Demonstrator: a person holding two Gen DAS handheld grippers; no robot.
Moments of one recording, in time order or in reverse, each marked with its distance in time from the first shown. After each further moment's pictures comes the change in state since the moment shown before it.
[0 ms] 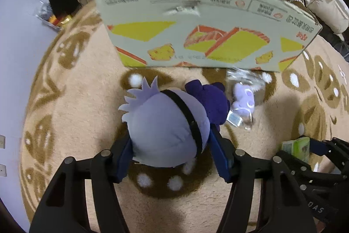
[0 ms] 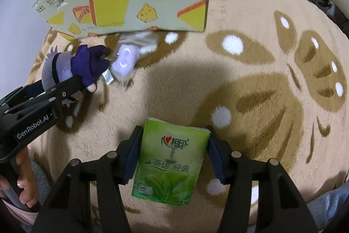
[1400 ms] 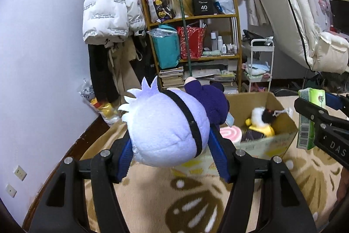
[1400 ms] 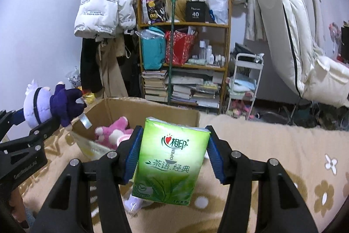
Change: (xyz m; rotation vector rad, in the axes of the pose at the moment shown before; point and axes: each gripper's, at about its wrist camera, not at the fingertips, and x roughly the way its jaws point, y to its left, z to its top) left arm -0.140 0.008 0.033 -0.002 -0.633 0.183; right arm -0.137 0.014 0.055 -0.157 -0.812 -0.065
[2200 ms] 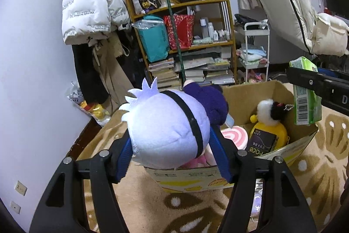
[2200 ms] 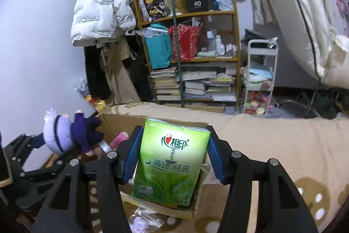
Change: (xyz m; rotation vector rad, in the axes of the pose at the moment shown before) left arm 0.072 -0.028 0.003 0.093 0.073 -0.028; right arm 0.063 -0.026 0.017 0.121 0.047 0.130
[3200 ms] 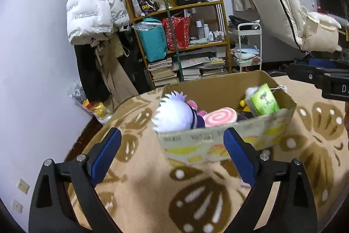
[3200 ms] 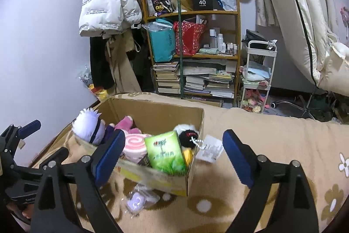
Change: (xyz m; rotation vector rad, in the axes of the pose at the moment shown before) left arm -0.067 0.013 -0.032 0.000 -0.016 -0.025; right arm -0.048 0.002 -0.012 -0.072 0.037 -0.009
